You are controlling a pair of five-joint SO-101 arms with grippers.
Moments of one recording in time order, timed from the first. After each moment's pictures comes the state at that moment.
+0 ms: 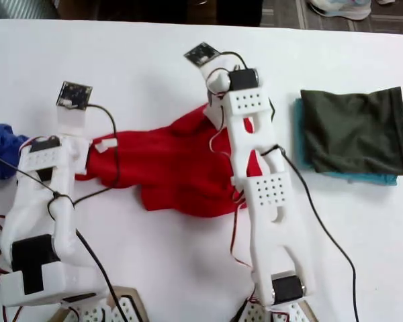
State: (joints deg) left arm -22.4 -3.8 37.3 38.6 -21.3; right arm -16.1 68.4 -85.3 99.9 28.9
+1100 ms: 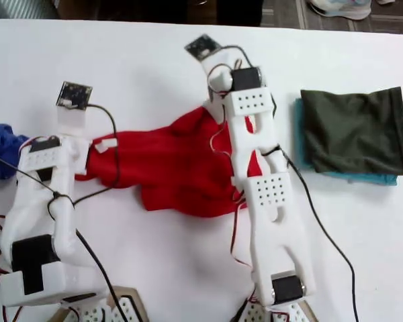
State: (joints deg) left arm -22.4 -3.8 37.2 39.8 -21.3; right arm -16.1 66.4 -89.8 100.0 28.9
